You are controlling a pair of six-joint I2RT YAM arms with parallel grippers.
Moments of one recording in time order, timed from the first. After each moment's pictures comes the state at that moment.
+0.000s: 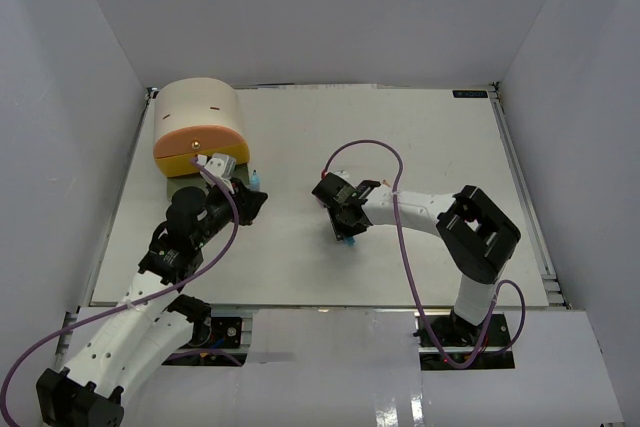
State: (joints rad) left arm -0.42 0.67 0.56 -0.12 0.16 -0.31; right arm 0.93 1.79 1.14 -0.58 0.23 0.49
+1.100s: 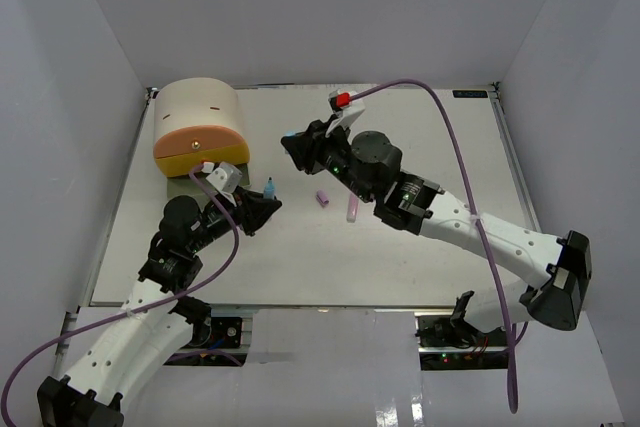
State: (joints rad) left arm -0.42 0.61 0.50 0.06 0.46 -0.27; right arm 1.05 1.36 1.29 0.09 0.27 0.35
